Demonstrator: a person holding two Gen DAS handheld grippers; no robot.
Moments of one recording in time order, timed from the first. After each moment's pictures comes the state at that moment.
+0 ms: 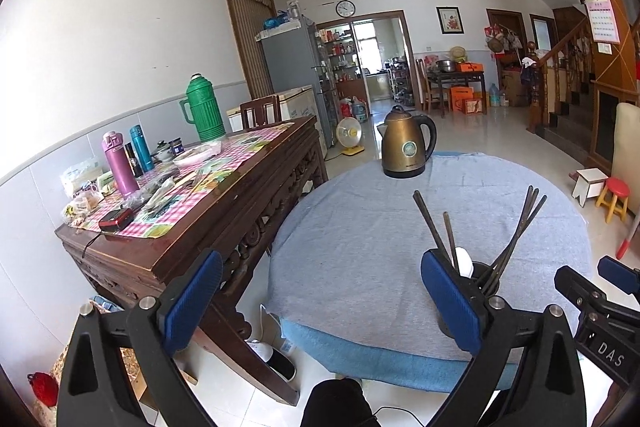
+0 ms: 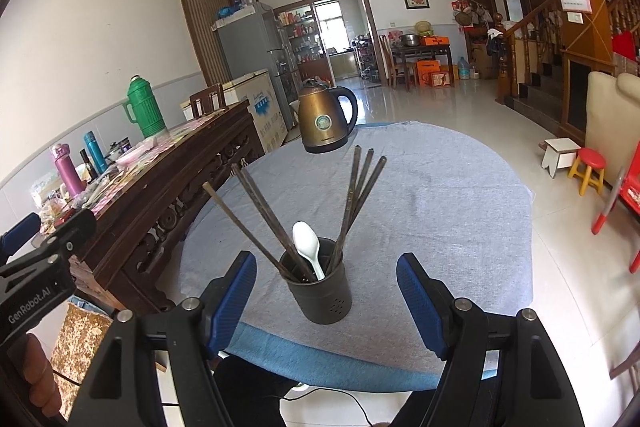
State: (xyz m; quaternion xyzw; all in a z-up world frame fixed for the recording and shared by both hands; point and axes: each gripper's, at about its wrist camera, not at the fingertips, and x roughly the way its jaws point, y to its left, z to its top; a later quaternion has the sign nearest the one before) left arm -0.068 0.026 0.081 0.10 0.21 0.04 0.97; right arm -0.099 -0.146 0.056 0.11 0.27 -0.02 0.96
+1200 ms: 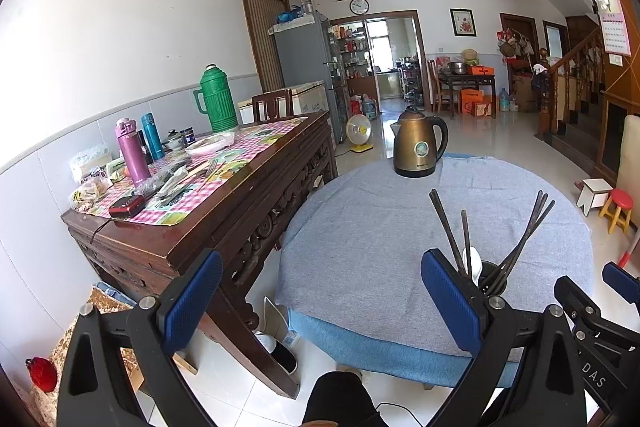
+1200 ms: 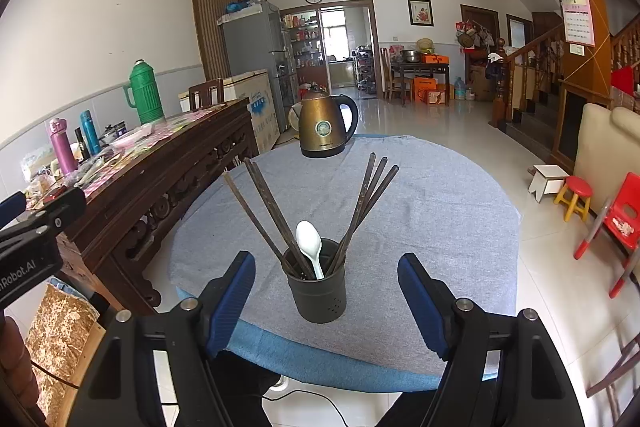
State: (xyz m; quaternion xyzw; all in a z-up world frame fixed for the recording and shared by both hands) left arm -0.072 0.048 0.084 0.08 0.22 0.05 0.97; right arm -0.110 -0.120 0.065 0.06 0.26 -0.04 0.96
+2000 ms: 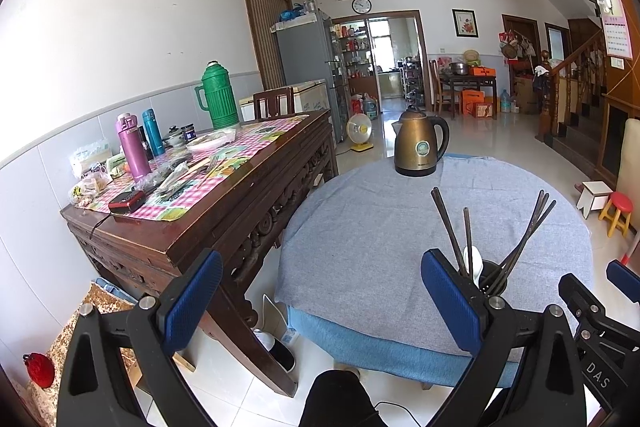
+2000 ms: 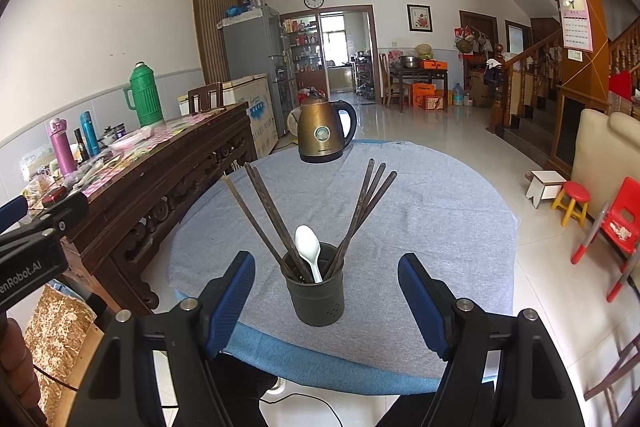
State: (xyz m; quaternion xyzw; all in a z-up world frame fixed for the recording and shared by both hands) left arm -0.073 0.050 0.084 0.07 0.22 0.05 0.97; right arm -0.113 -0.116 0.069 0.05 0.26 -0.04 0.96
